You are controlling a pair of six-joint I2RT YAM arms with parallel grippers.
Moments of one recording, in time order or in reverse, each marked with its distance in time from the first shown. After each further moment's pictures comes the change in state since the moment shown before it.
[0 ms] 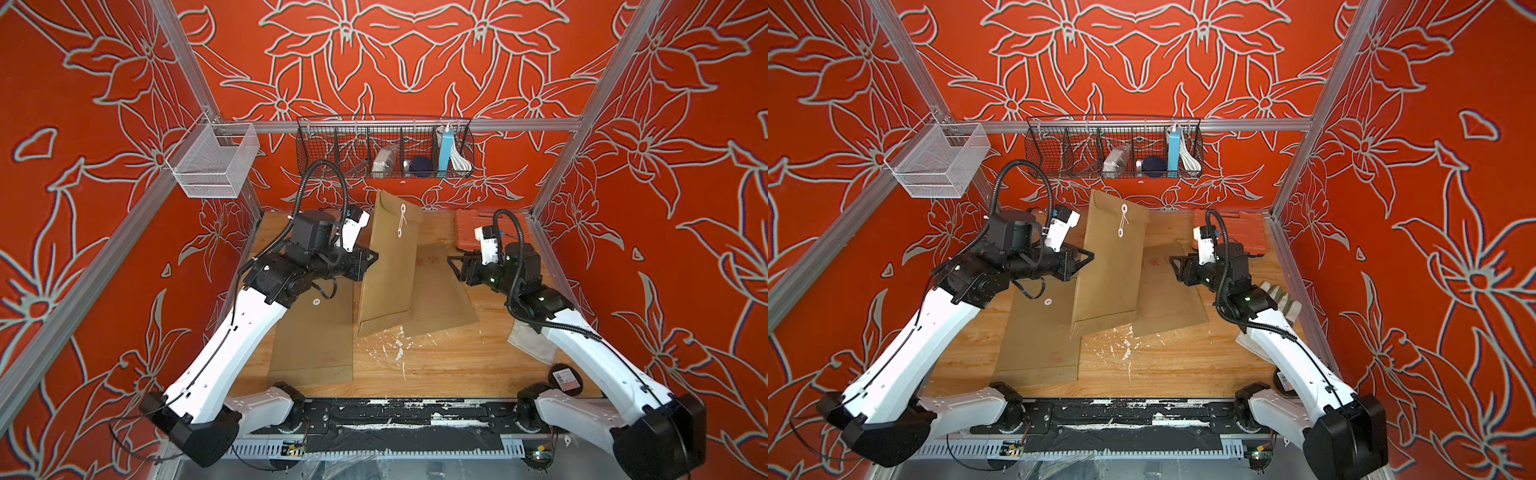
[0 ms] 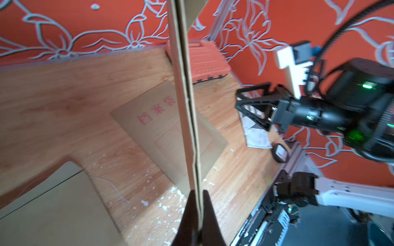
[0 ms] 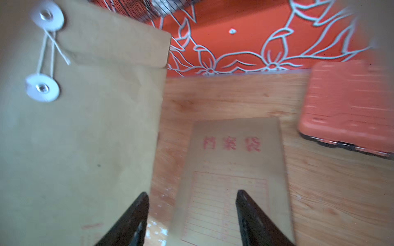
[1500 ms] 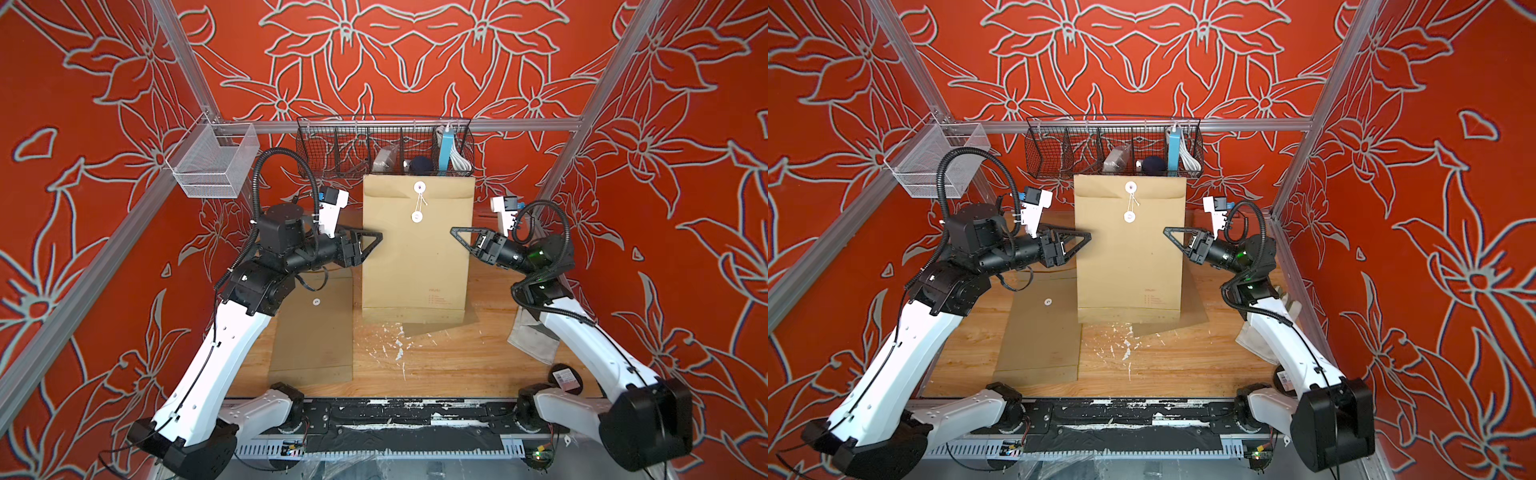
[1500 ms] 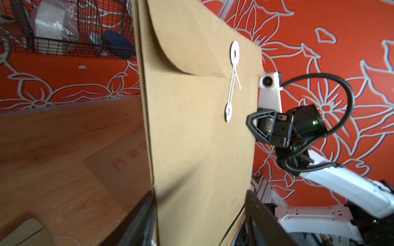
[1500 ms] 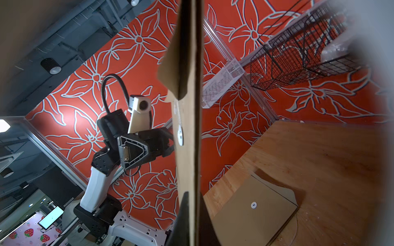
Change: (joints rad) left arm 0.129 -0.054 -0.013 0.244 0.163 -0.159; right arm -0.100 0.046 0.039 0.751 -0.586 0.663
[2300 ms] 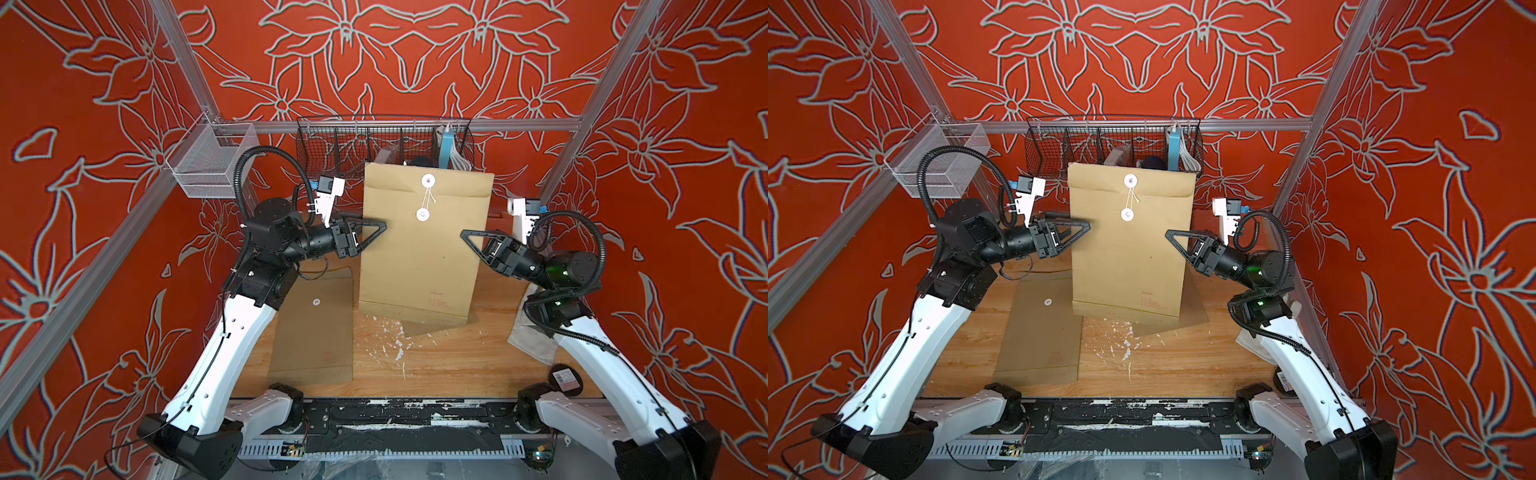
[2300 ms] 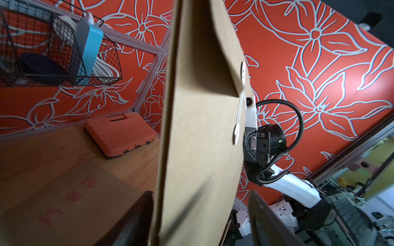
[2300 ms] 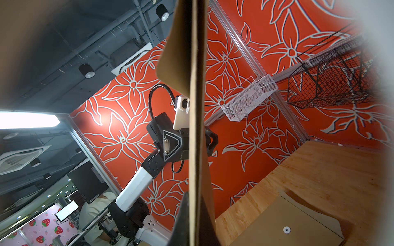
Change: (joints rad) left arm 0.064 0.031 -0.069 0.369 0.323 -0.181; right arm 0.085 -0.131 0.009 0.020 0.065 0.097
